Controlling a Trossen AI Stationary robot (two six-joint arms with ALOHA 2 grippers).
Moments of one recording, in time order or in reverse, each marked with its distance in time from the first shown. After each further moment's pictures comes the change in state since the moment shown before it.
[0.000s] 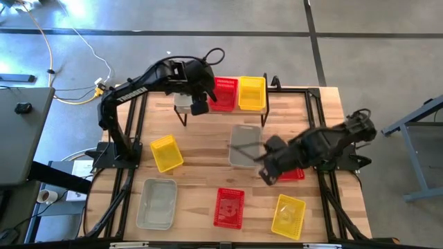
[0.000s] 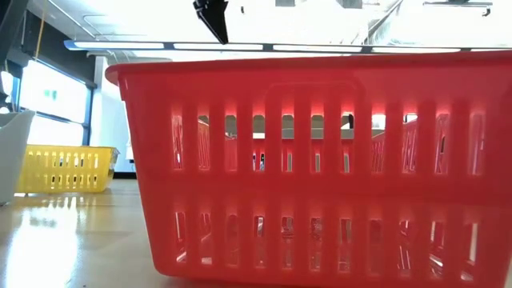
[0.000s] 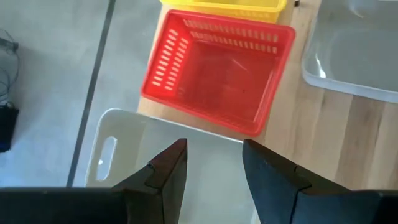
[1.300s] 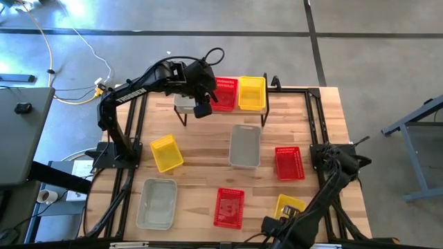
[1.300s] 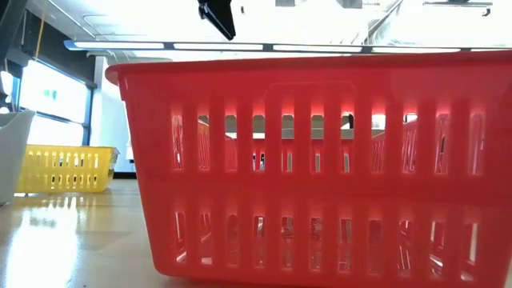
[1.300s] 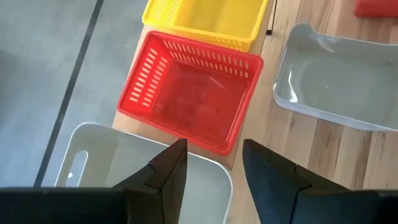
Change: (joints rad) left arm -0.015 -0.008 0.000 0.044 0.078 -0.076; right arm 0.438 0.458 -0.002 0.259 -0.209 0.002
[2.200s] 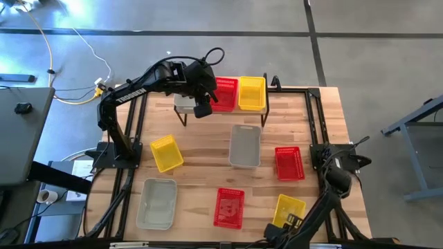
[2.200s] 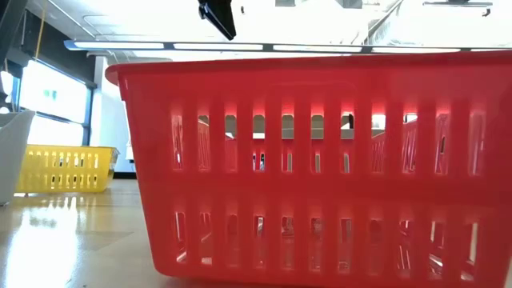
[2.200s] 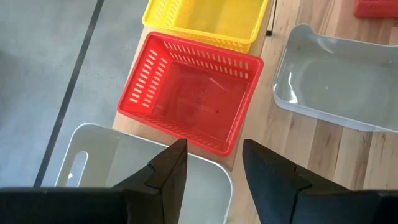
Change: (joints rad) left arm 0.000 0.000 0.000 0.003 0.000 0.000; right arm 0.062 0.192 0.000 -0.016 -0.058 0.129
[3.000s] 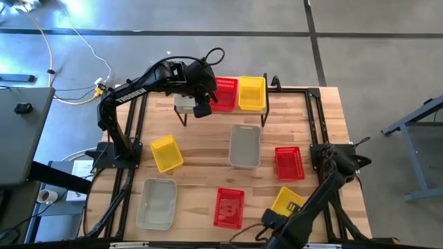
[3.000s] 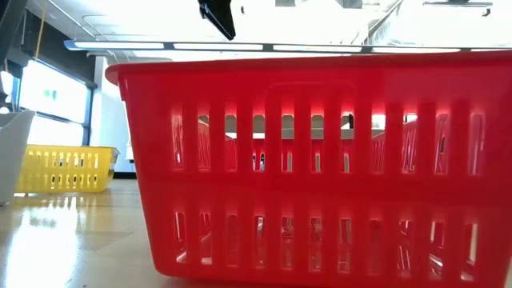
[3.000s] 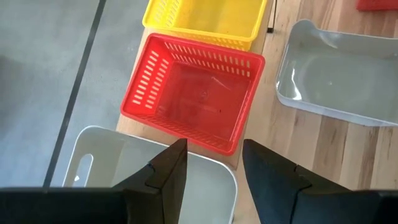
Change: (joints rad) left arm 0.000 0.000 0.000 -0.001 -0.008 0.034; right arm -0.103 -0.180 0.000 -0.098 0.040 0.039
